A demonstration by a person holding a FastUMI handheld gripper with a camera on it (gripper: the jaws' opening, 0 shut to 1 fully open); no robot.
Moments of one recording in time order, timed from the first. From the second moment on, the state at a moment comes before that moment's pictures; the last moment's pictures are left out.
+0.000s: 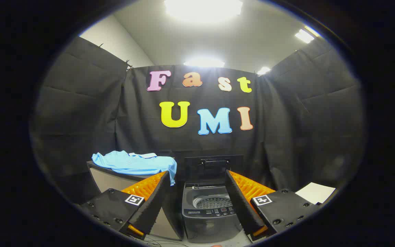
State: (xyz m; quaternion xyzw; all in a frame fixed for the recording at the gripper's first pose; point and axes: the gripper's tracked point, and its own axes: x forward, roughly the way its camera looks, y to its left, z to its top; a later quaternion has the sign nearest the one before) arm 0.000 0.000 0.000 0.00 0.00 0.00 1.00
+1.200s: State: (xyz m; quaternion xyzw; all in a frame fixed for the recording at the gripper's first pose) arm -0.027 -0.006 -0.009 -0.01 0.02 0.02 1.00
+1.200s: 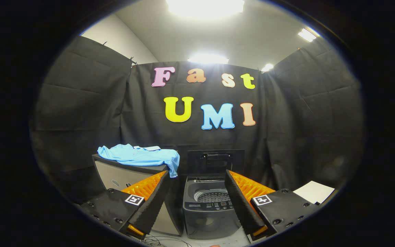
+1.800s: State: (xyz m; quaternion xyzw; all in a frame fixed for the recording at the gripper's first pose) arm -0.012 0.000 0.009 -0.01 0.01 0.04 1.00
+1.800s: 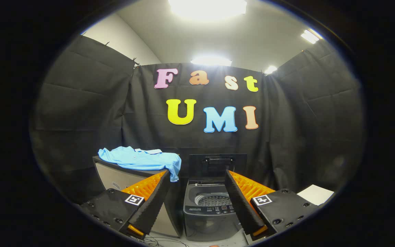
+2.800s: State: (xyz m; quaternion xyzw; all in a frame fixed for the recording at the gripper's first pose) arm 0.092 0.076 0.059 0.01 0.00 0.14 0.99
